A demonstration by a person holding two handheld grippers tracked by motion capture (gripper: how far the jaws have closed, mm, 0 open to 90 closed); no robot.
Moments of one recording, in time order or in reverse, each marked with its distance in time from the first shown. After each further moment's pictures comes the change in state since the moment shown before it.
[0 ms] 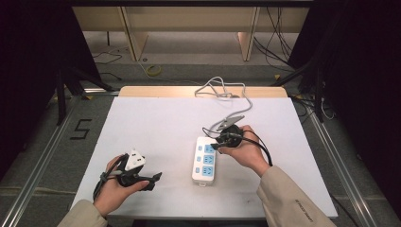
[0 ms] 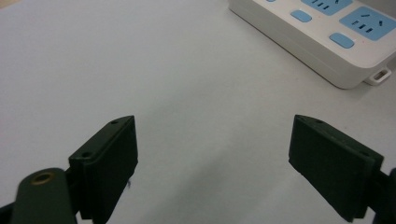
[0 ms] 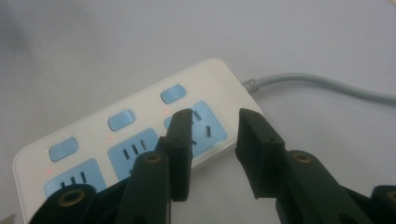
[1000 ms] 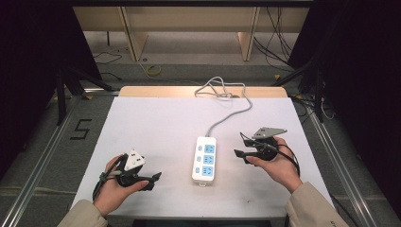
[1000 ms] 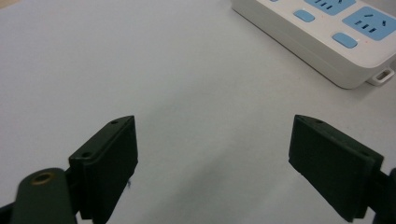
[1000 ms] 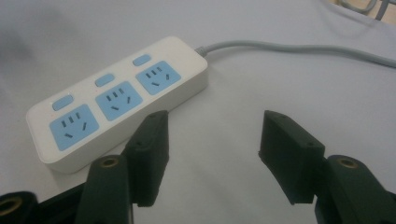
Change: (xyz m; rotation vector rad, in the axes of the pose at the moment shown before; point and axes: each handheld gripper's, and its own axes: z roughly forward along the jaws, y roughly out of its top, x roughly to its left) left arm 0.000 -0.001 -0.001 -0.002 0.004 -0.010; right arm -0.019 -0.074 -0.058 -0.172 -0.048 0.147
